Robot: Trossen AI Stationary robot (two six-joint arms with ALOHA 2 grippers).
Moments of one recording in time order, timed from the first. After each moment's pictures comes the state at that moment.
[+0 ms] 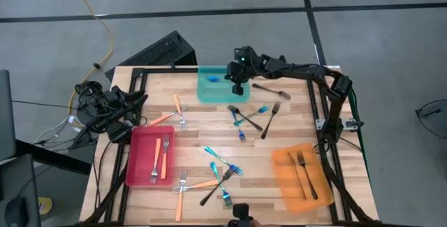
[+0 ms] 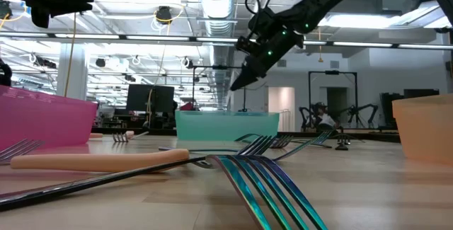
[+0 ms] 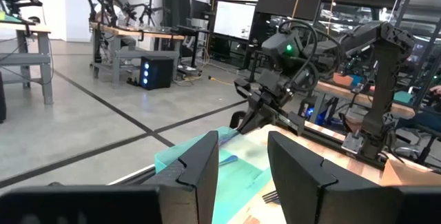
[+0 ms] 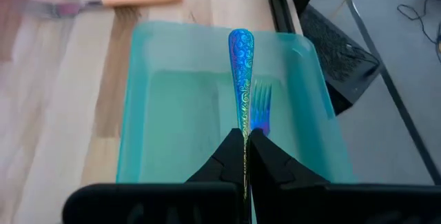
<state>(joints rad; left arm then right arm) -0.88 0.01 0.45 -0.50 -1.54 -0.26 -0.56 1.87 1.38 -0.19 -0.21 -0.48</state>
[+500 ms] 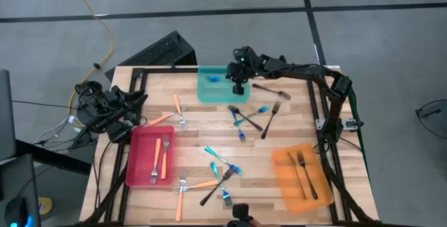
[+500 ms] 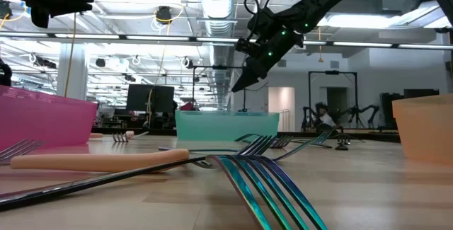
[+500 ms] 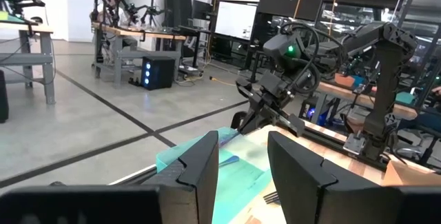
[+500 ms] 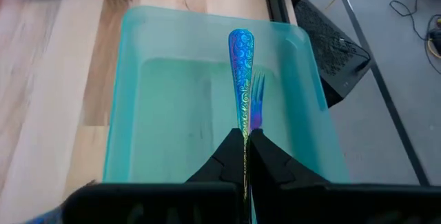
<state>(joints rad) -0.88 0.01 0.45 -0.50 -1.55 -0.26 -0.55 1.87 1.38 -0.20 -0.19 -0.49</state>
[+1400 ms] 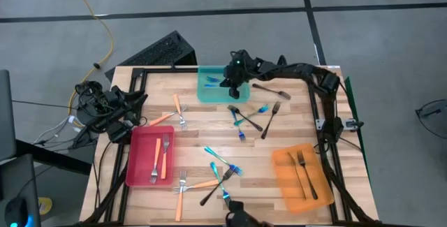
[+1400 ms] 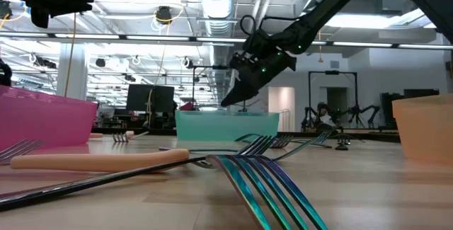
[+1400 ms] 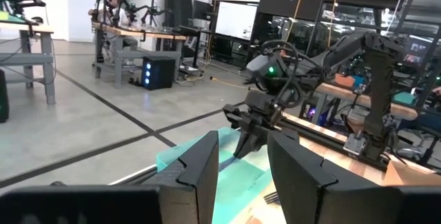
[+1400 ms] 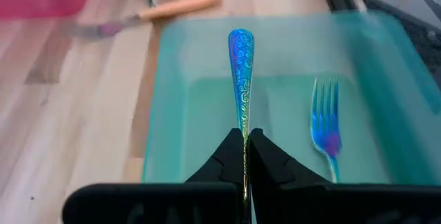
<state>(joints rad) -0.88 0.01 0.45 -0.50 -1.55 -0.26 -0.60 2.02 1.38 -0.06 -0.45 -0.34</state>
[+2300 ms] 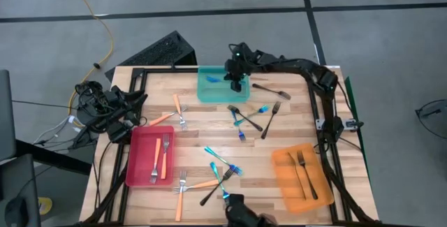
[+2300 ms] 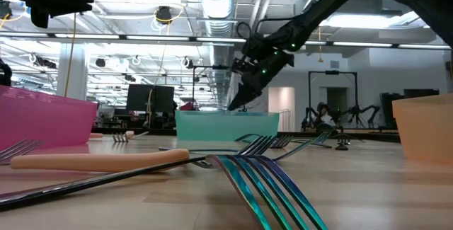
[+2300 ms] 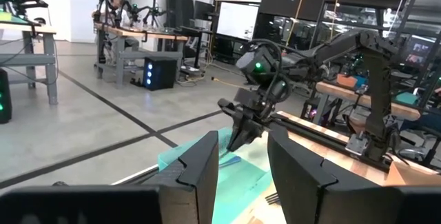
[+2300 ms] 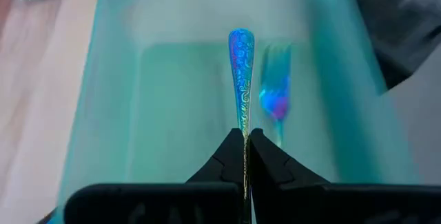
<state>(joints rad) -0.88 0.01 0.45 -0.50 -1.56 -0.26 -0.63 2.08 1.56 -0.31 -0.39 -0.45</state>
